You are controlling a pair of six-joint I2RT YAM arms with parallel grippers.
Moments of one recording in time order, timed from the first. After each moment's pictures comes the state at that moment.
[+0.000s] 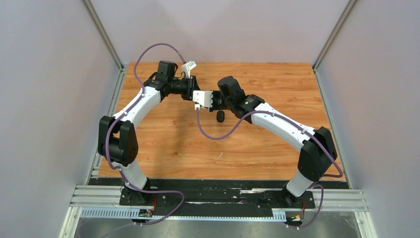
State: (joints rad) left arm -0.30 1.73 1.43 -0.40 0.87 -0.27; right arm 0.75 1.64 1.40 -0.34 -0.05 -0.99
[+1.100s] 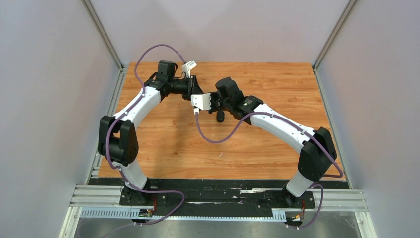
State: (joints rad) left arm -0.30 1.73 1.43 -0.38 0.90 -0.33; right arm 0.78 1.65 1.41 -0.34 -0.01 -1.09
